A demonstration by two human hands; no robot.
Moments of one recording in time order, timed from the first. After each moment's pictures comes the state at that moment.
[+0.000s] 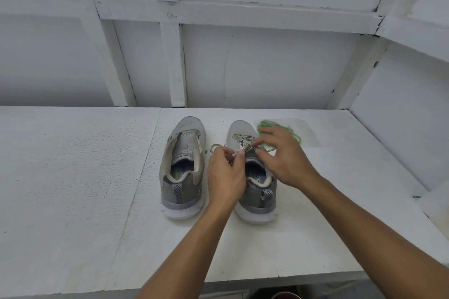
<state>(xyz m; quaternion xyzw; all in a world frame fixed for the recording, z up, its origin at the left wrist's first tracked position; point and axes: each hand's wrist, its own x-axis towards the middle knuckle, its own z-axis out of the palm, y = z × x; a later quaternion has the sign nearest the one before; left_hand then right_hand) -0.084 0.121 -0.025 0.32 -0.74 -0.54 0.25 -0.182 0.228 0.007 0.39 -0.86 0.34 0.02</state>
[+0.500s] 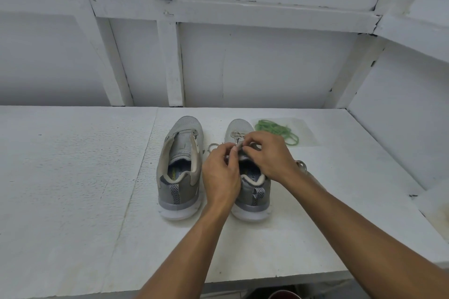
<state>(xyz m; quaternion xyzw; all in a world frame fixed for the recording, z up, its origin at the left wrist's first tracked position) -0.089 0.121 -0.035 0.29 -0.73 -0.51 0.34 -0.188 0.203 -0.004 0.38 -0.85 0.37 0.00</state>
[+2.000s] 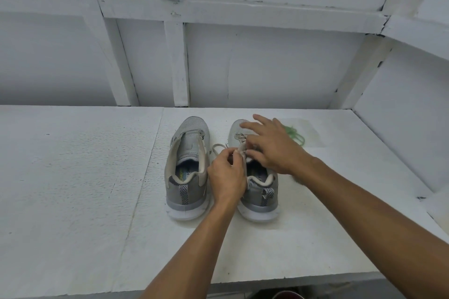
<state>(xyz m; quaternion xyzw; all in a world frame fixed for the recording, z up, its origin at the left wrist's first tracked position) -0.089 0.117 -0.031 0.36 -0.71 -0.54 0.29 -0.209 0.197 0.008 0.54 -0.84 0.04 0.06</state>
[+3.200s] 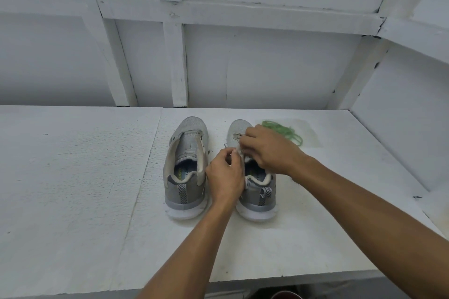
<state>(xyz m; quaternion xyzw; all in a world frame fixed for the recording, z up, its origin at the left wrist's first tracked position) -0.090 0.117 -0.031 0.37 -0.71 -0.53 0.29 -0.207 0.193 0.009 0.62 -0.78 0.08 0.10</state>
